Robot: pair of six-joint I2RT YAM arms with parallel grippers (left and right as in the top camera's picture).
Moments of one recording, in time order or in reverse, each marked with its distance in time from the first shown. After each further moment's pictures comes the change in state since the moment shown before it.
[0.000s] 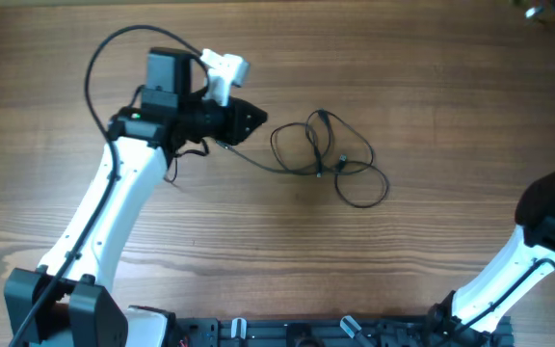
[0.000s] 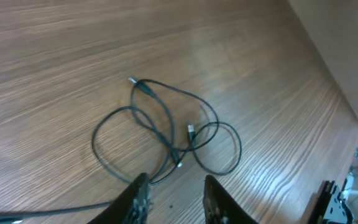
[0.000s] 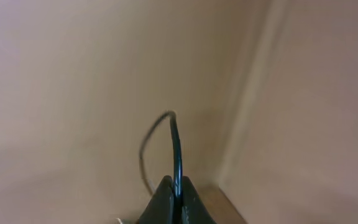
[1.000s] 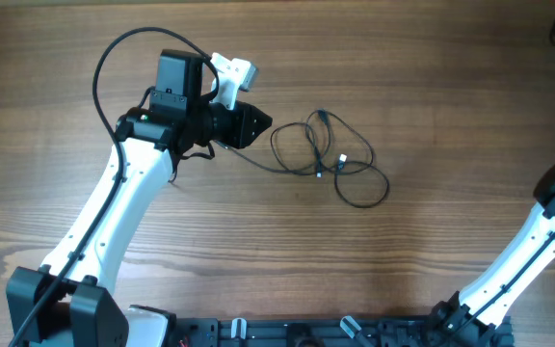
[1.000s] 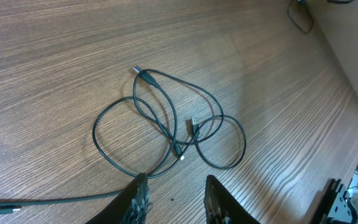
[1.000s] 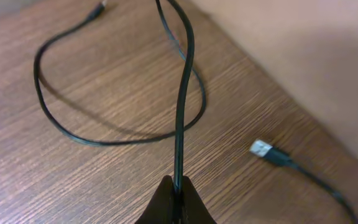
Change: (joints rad) left arm -0.026 0.000 0.000 -0.029 -0.045 -0.012; right arm -0.169 0.397 0.002 -0.214 0.020 0.075
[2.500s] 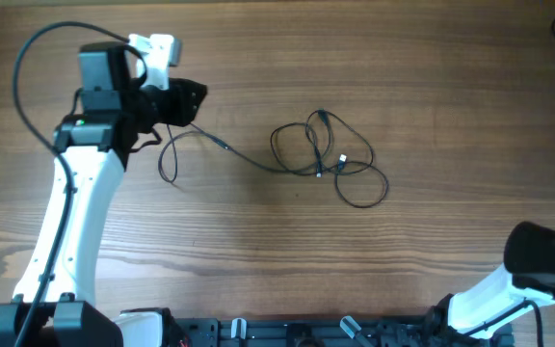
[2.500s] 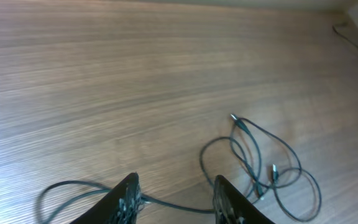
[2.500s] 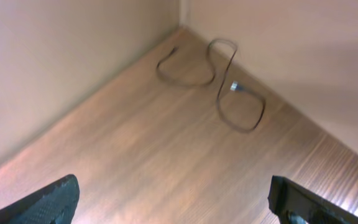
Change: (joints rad) left arm 0.252 -0.065 0.000 0.055 -0.116 0.031; right arm 0.319 -0.682 0.237 -0.932 0.234 0.344
